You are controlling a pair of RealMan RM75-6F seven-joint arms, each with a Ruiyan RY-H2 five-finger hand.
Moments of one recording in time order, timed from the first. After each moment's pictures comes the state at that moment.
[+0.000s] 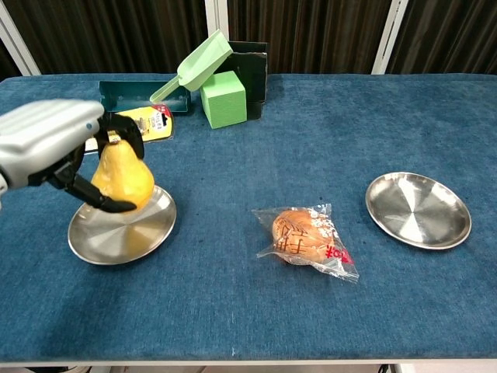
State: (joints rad) left arm -0.56 -1.66 0.03 -1.73 1.18 1.41 0.61; right arm 0.07 -1.08 -0.09 -1.55 -1.71 1.47 -0.01
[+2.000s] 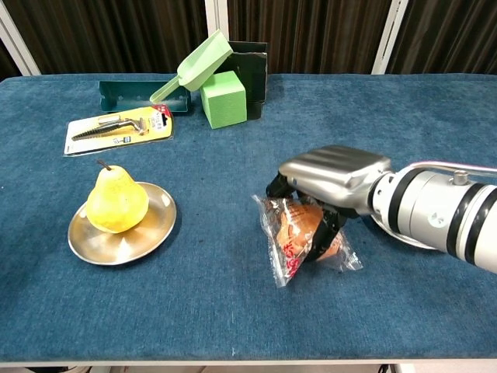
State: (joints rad) left arm -0.17 -1.19 0.13 -1.79 1.60 1.59 0.28; right arm 0.70 -1.63 0.11 -1.73 -1.08 0.92 -0.68
